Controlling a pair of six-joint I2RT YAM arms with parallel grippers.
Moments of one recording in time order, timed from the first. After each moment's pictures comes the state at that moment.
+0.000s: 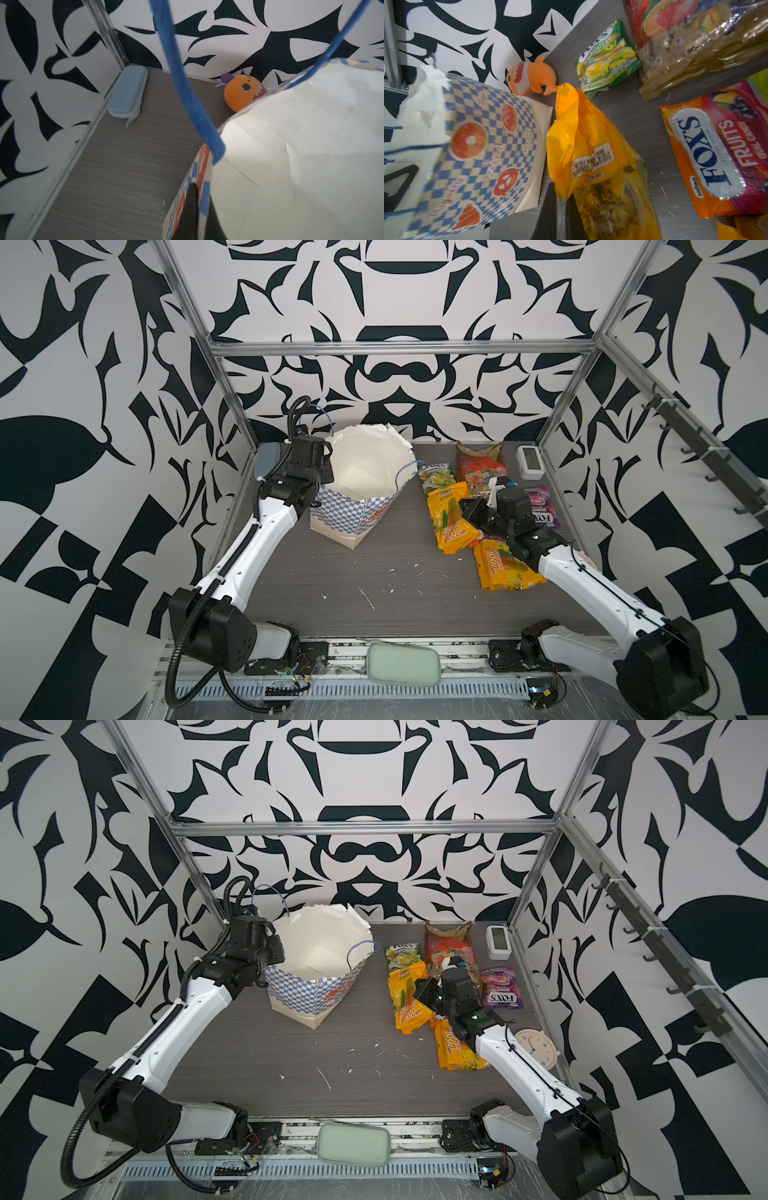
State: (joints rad) left arm -0.33 1.34 1.29 -0.58 -0.34 -0.39; right arm 0.36 1.11 0.74 -0.18 -0.15 0.92
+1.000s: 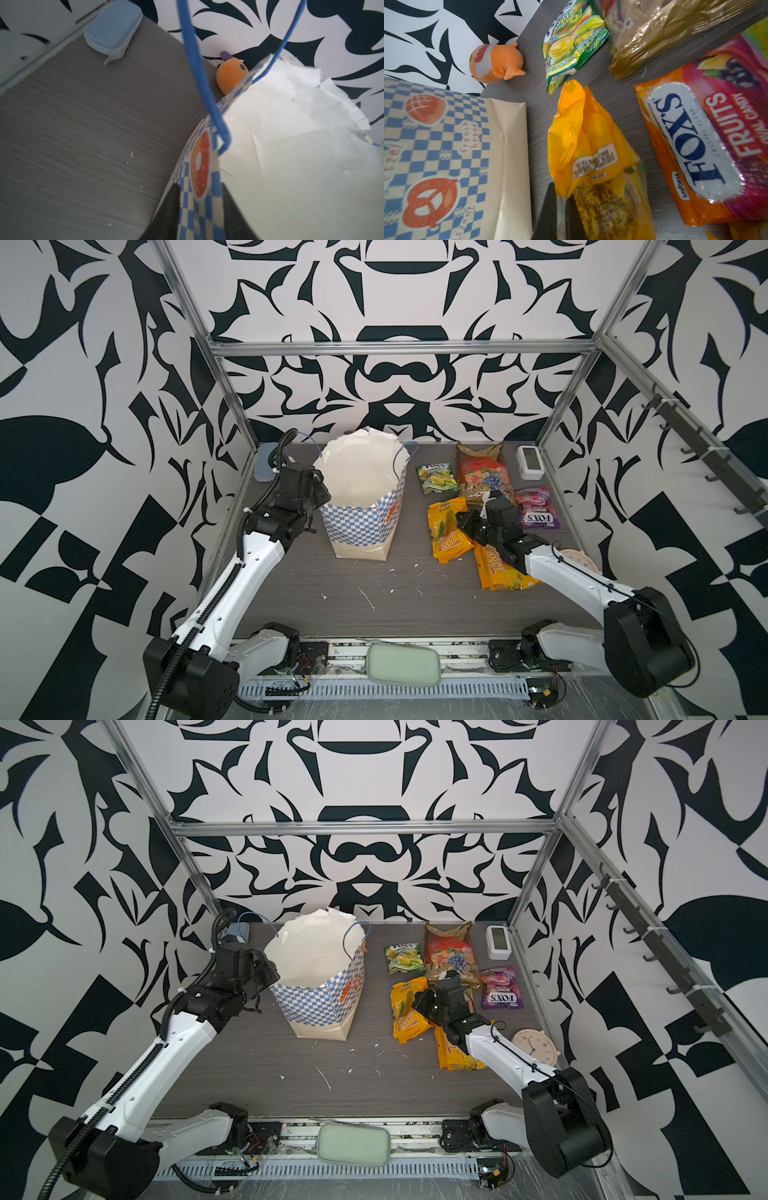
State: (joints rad) left arm -0.34 1.13 1.09 -0.56 -0.23 -0.73; right arm 0.36 1.25 0.62 0.01 -0.14 0.94
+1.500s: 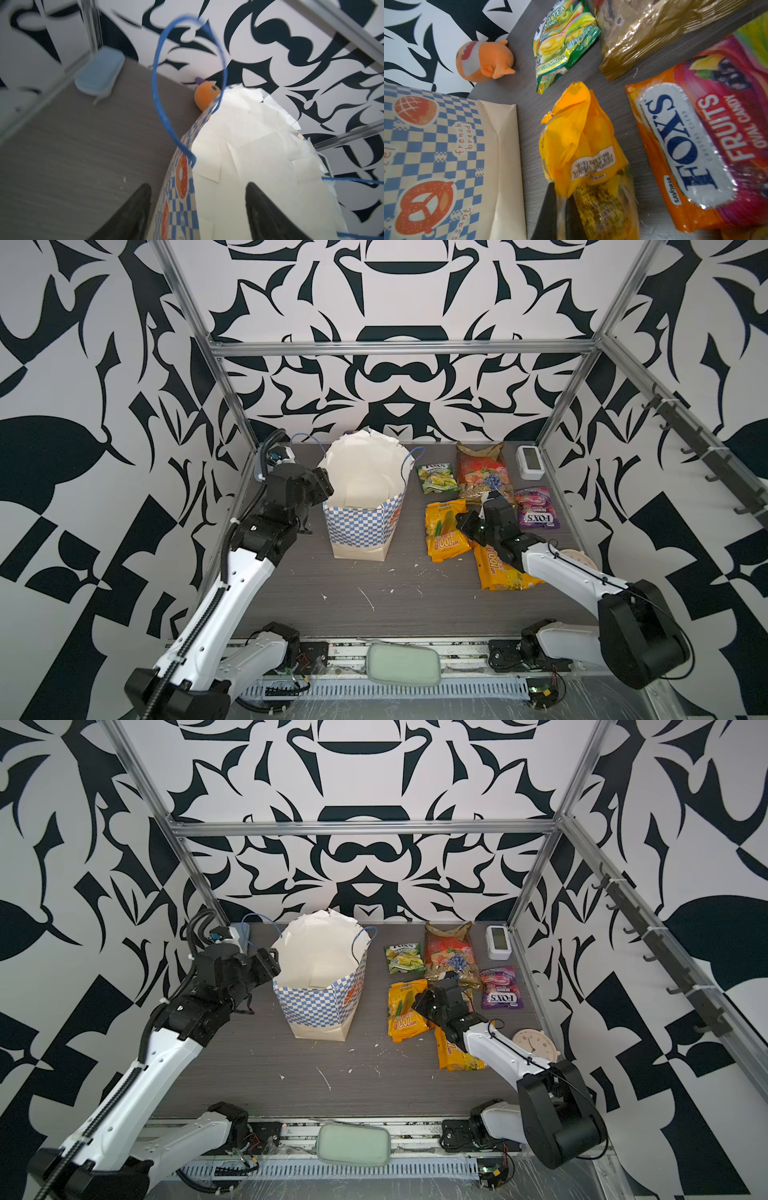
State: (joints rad) left arm -0.37 0.96 1.10 -0.49 -0.28 -0.51; right arm 0.36 1.28 0.63 -0.04 -0.11 0.91
